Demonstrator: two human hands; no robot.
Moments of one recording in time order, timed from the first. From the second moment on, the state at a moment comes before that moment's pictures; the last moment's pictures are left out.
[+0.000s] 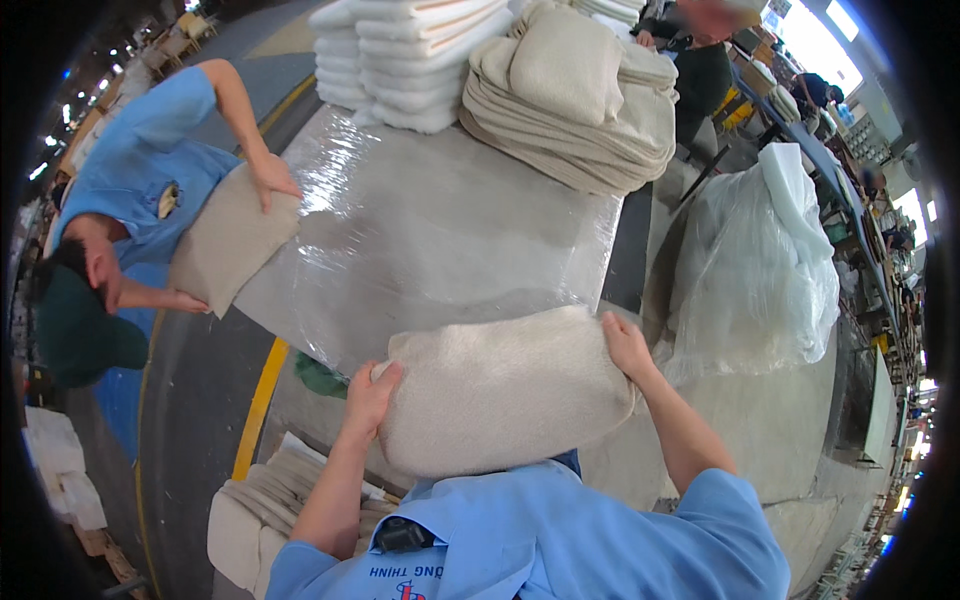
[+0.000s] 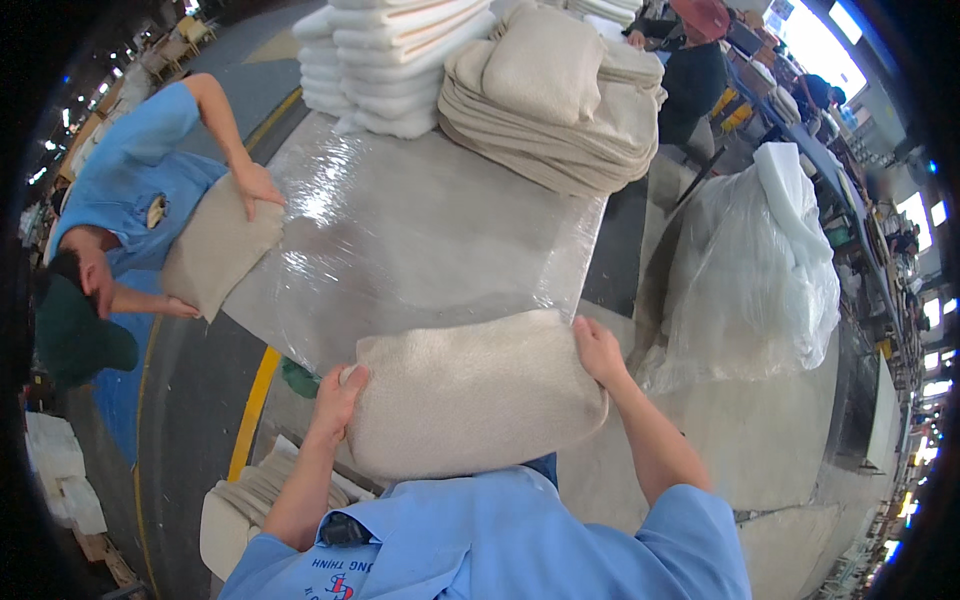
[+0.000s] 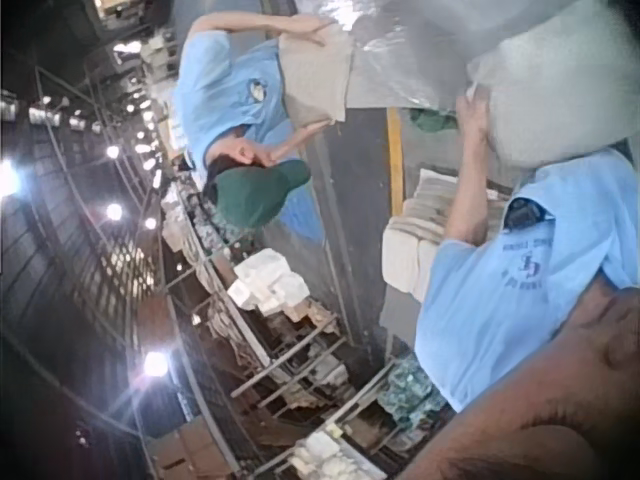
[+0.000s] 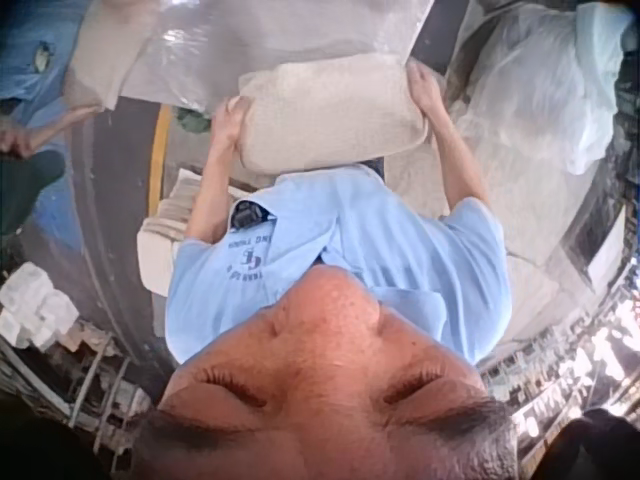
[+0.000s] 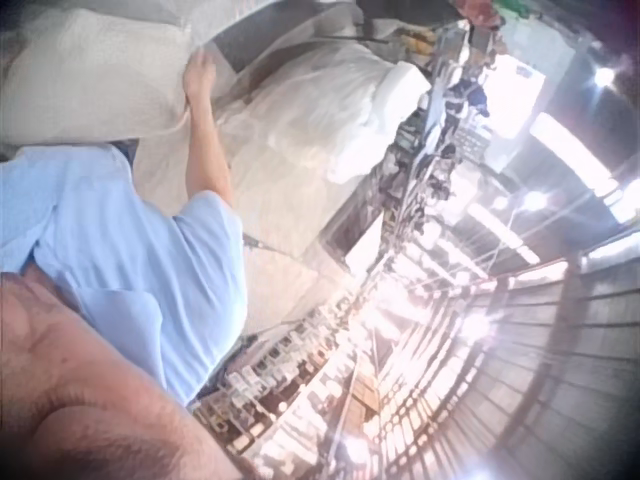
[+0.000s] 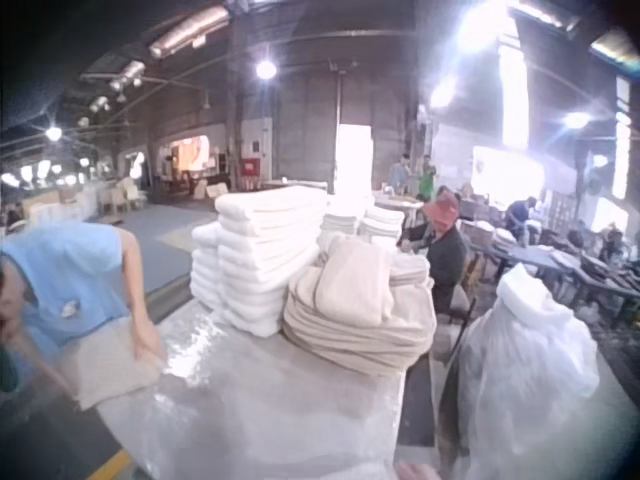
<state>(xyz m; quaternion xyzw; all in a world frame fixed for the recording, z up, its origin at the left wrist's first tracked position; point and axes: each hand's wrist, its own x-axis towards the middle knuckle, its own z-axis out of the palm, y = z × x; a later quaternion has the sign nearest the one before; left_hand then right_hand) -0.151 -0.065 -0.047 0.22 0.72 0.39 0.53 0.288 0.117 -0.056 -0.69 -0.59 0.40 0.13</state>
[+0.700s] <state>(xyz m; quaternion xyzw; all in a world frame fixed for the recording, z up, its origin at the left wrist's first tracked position) -0.098 -0.018 -0.063 0.61 0.77 0.13 0.12 0.143 0.044 -0.059 -0.37 -0.92 0.12 -0.01</state>
